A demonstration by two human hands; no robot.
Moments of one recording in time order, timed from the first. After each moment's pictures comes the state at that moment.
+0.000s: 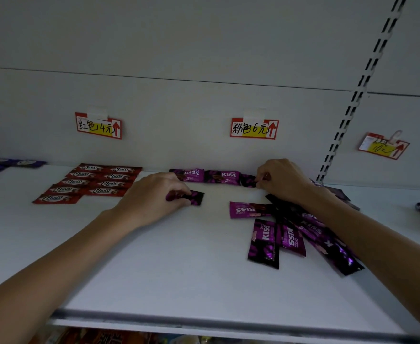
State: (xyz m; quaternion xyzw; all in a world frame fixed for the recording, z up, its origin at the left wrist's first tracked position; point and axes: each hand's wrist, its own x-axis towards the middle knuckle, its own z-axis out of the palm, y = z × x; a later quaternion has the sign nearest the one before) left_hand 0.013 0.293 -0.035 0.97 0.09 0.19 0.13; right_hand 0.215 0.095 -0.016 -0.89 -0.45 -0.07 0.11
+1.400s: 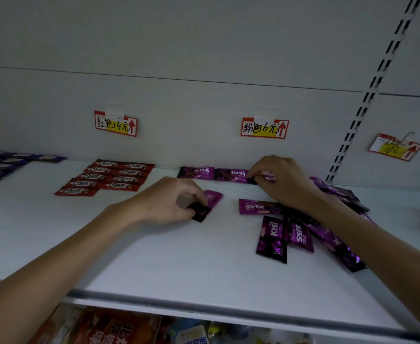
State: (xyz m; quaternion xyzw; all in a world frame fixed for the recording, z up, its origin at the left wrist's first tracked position) left_hand -0.004 0.280 -0.023 0.96 0.04 0.09 0.25; right_hand 0.173 0.093 -0.008 -0.79 -0.55 -0.12 0.25
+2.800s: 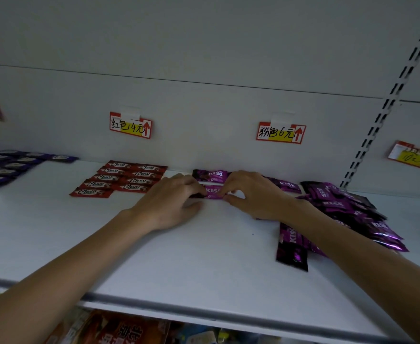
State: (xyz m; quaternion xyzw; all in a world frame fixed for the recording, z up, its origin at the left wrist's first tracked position) left_hand -0.009 0.301 -0.037 0.98 0.05 0.18 0.06; right_hand 0.135 0.148 -0.019 -0.76 -0.62 -0.03 0.18
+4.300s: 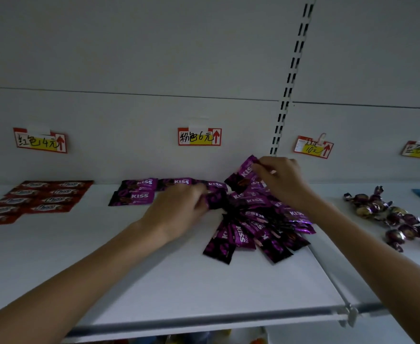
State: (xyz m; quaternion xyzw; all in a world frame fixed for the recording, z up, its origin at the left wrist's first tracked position) left_hand 0.061 0.172 -0.017 0.96 0.01 0.23 0.16; right_hand 0.207 0.001 0.008 -0.84 -0.40 -0.14 0.33
